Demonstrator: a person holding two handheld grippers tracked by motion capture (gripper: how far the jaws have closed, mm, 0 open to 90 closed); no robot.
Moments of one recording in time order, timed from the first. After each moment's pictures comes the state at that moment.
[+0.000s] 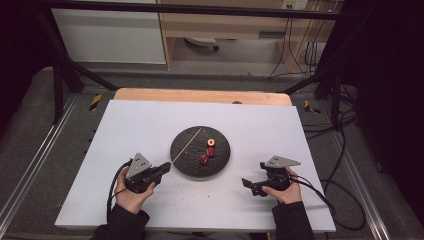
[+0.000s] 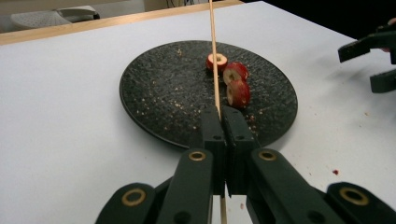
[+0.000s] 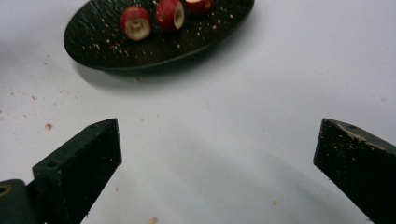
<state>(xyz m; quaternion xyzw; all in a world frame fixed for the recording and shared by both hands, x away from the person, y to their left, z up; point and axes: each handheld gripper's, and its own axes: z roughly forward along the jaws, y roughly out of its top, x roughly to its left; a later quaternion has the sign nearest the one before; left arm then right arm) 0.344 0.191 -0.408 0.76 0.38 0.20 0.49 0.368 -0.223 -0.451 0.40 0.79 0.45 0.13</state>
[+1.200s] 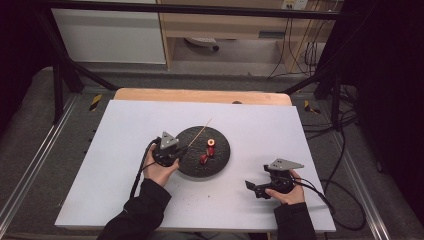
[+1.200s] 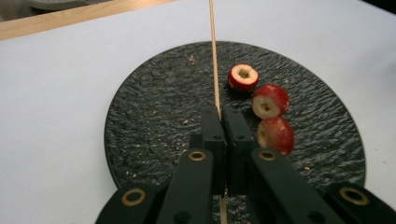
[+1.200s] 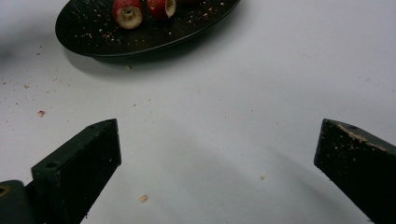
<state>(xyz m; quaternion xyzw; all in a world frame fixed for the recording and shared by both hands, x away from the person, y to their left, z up) 0.415 0.132 -0.414 0.78 0.41 0.20 0.43 0.363 -0.231 -0.454 0.40 0.79 0.44 0.13</state>
